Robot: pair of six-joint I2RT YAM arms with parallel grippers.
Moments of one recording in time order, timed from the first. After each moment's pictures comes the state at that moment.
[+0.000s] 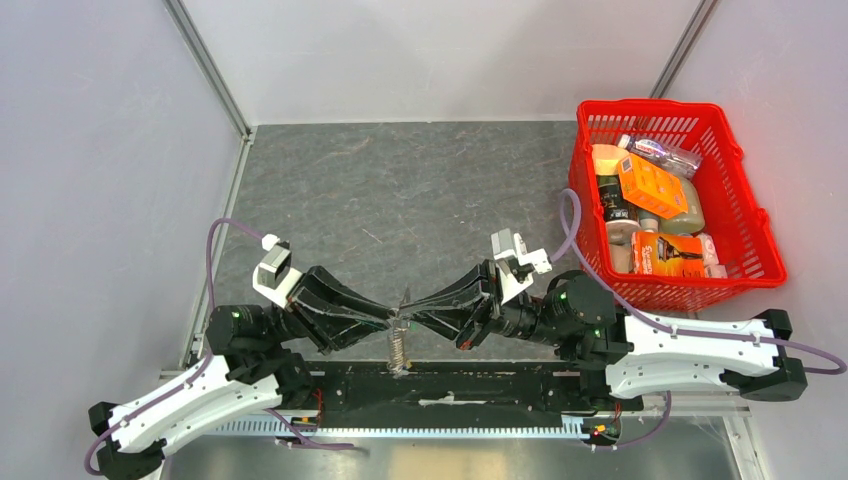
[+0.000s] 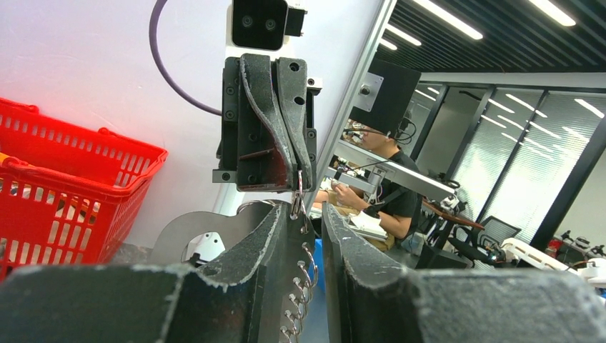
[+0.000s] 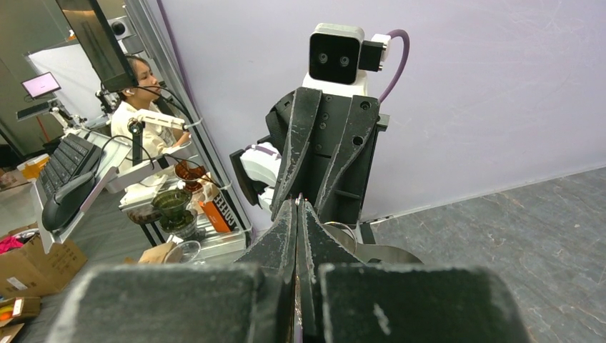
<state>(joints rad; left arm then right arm) -1.01 0.41 0.50 0.62 0.44 -0.80 1.44 0.94 0.92 0.41 0.00 0.30</state>
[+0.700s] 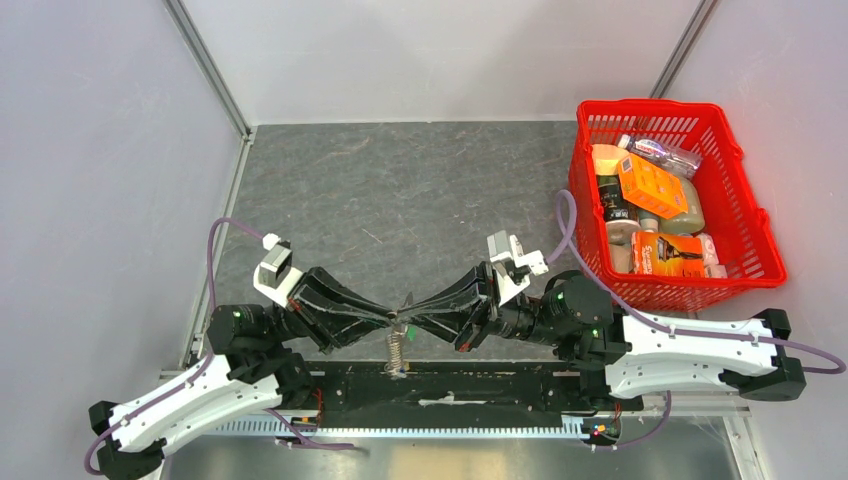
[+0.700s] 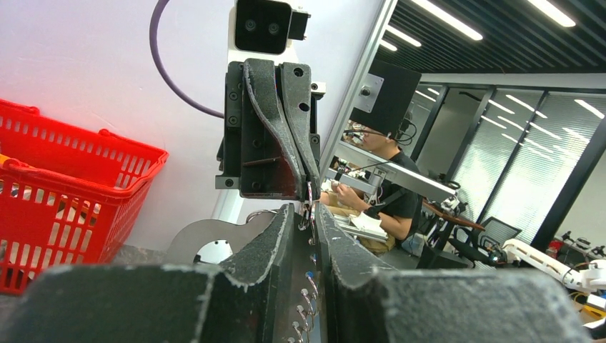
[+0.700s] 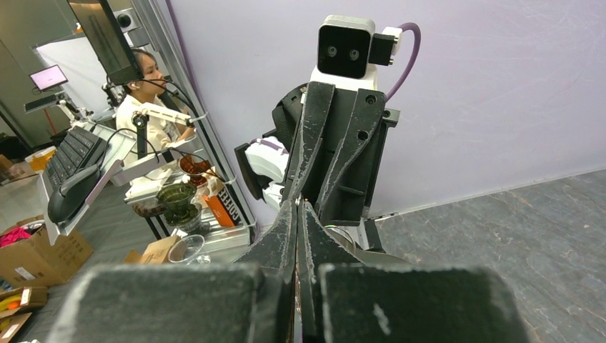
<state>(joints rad) -1.01 0.42 0.49 0.63 0.44 -0.80 1.44 0.95 0.92 0.41 -0.03 0.30</state>
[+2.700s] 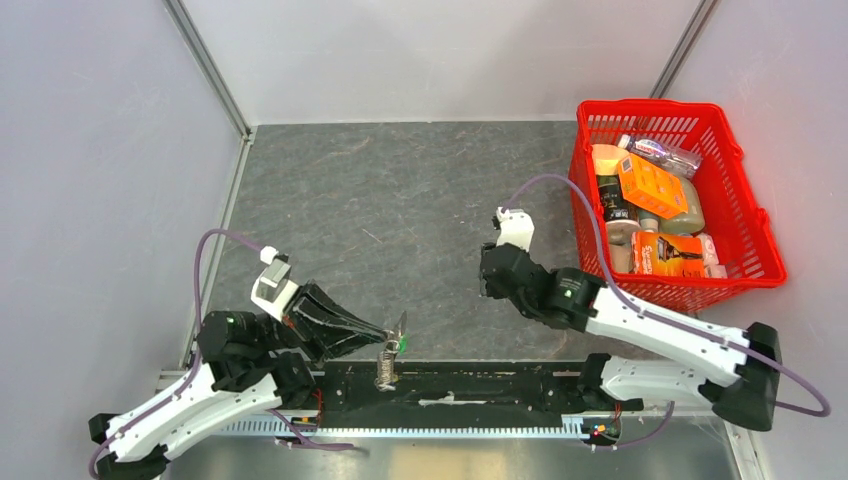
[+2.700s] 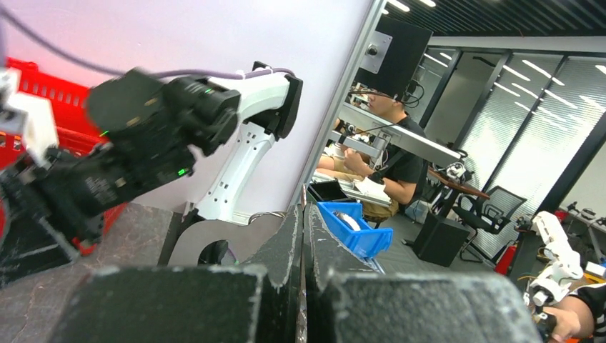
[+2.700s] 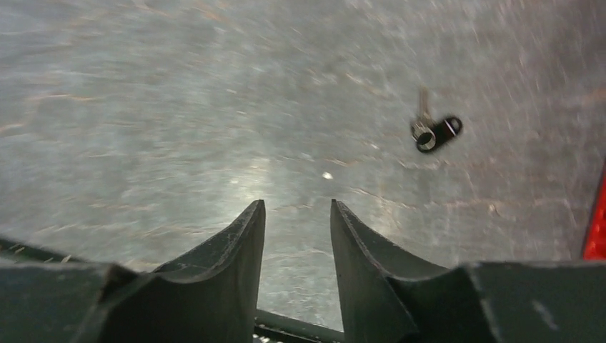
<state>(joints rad) -1.01 0.29 0.49 0.39 0.50 -0.74 1.10 1.05 0.95 -0.63 0.60 0.67</state>
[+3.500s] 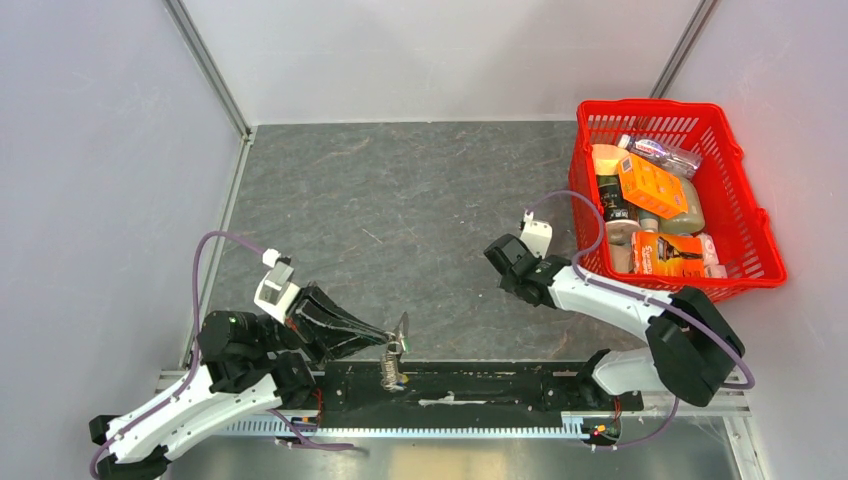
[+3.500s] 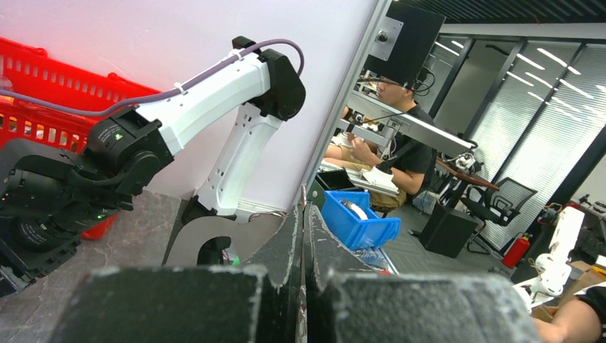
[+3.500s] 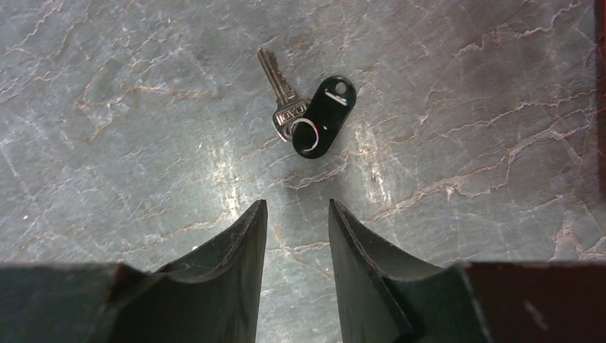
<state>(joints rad) -1.01 0.27 0.49 0.33 0.51 -0.71 0.74 1.33 0.71 -0.46 0.54 0.88</state>
